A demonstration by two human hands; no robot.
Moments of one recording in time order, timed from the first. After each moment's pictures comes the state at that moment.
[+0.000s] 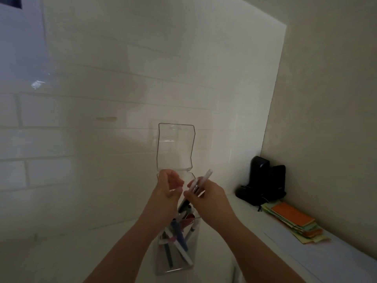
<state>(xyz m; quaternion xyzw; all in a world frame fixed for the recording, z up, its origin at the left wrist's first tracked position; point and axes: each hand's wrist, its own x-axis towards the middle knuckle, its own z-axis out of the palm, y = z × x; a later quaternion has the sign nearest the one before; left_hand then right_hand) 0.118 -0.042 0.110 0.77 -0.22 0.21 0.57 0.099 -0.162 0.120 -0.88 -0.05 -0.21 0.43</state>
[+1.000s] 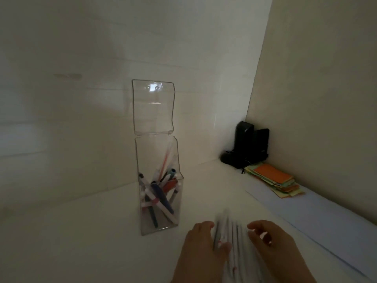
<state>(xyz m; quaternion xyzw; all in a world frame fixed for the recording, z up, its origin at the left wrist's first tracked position) 0.029 -0.126 -0.015 0.88 -0.20 0.06 0.42 -0.021 -0.287 0.006 -0.92 0.13 -0.18 0.33</state>
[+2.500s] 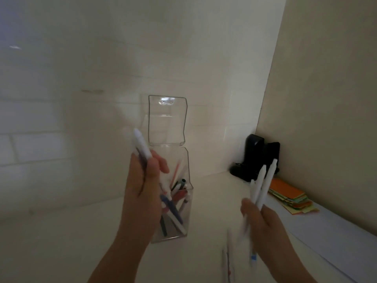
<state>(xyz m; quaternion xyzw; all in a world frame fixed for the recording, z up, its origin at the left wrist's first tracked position) 0.026 -0.046 0.123 0.57 -0.20 0.25 0.76 -0.006 -0.227 0.076 -0.80 0.10 -0.20 0.56</state>
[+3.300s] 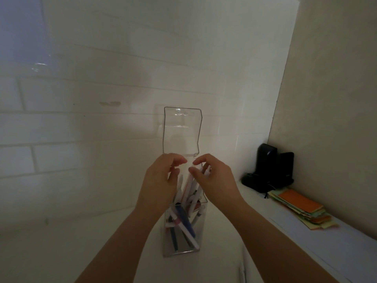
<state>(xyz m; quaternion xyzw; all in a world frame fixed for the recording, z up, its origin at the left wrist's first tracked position) 0.112 -0.025 0.114 0.80 -0.22 0.32 0.45 0.104 -0.158 0.126 -0.87 -0.06 -0.26 0.42</state>
